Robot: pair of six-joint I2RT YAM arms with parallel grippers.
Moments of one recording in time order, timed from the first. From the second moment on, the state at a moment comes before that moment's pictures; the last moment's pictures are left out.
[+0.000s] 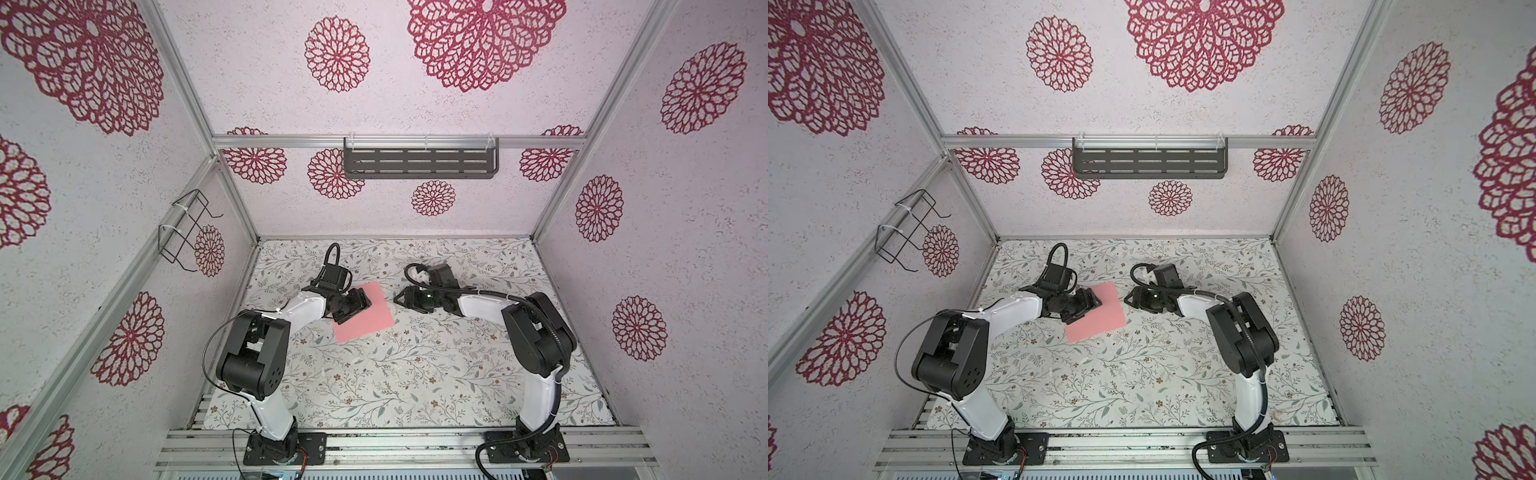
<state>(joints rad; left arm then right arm) -0.30 1.77 1.07 -0.34 0.27 -0.76 0.55 1.99 1.24 0.00 -0.51 0.66</state>
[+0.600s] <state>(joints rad) -0.24 1.83 1.08 -0.36 0.21 -0.84 0.62 2.28 1.61 -0.11 -0.51 0.64</state>
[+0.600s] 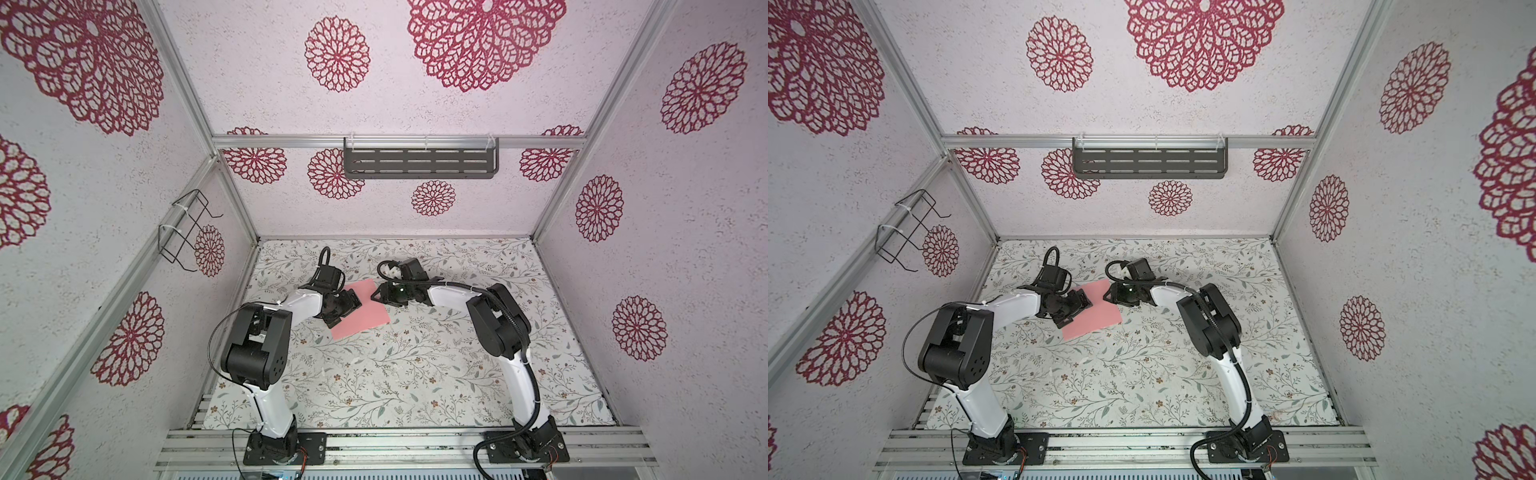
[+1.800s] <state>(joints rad) -0.15 1.85 0.96 -0.12 0.46 -0.92 0.67 2.35 1.64 -0.05 -0.66 0.66</state>
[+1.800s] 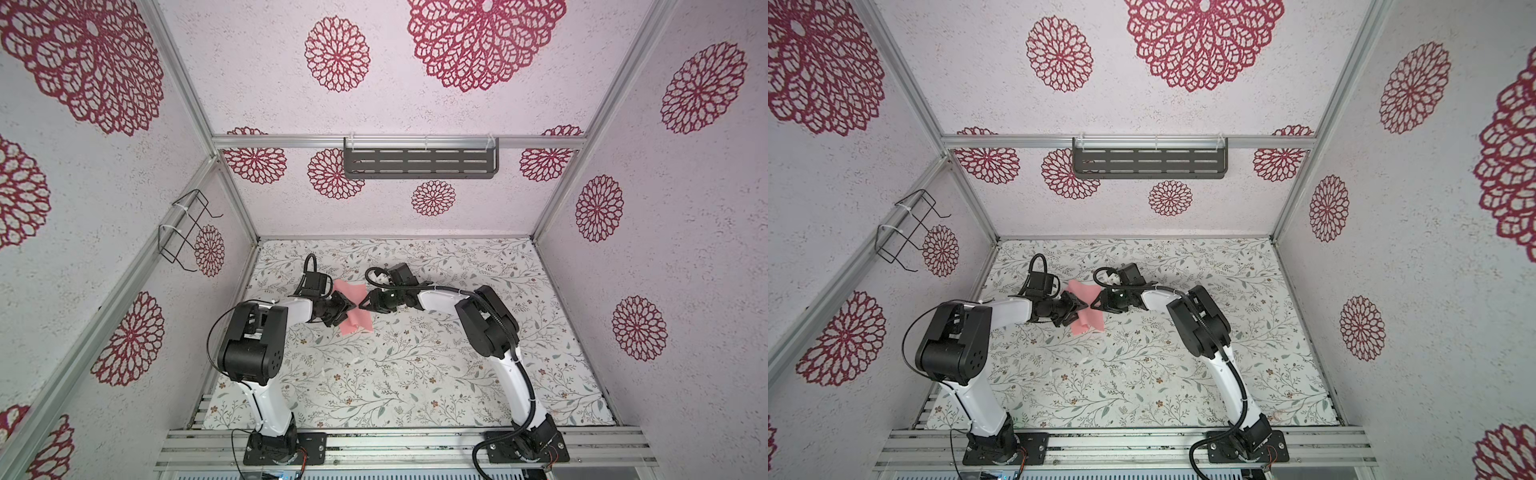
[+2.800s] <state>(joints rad) -0.21 1.74 0.82 0.46 0.88 -1.05 0.52 2.04 1.30 0.28 -0.81 0.89</state>
